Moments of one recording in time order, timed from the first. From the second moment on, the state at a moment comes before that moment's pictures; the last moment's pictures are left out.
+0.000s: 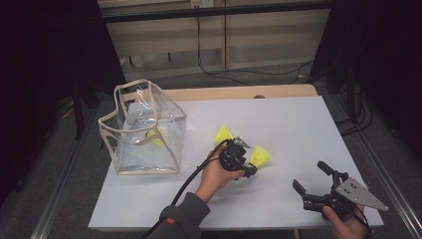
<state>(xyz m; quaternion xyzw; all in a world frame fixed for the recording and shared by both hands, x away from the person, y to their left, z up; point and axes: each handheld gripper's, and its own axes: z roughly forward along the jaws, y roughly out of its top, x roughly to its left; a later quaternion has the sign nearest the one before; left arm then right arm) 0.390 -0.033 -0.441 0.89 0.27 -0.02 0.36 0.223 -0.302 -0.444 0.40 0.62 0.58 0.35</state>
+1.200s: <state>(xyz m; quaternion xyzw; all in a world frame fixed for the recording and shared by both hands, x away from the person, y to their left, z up) 0.391 -0.018 -0.416 0.89 0.29 -0.06 0.34 0.223 -0.302 -0.444 0.40 0.62 0.58 0.35</state>
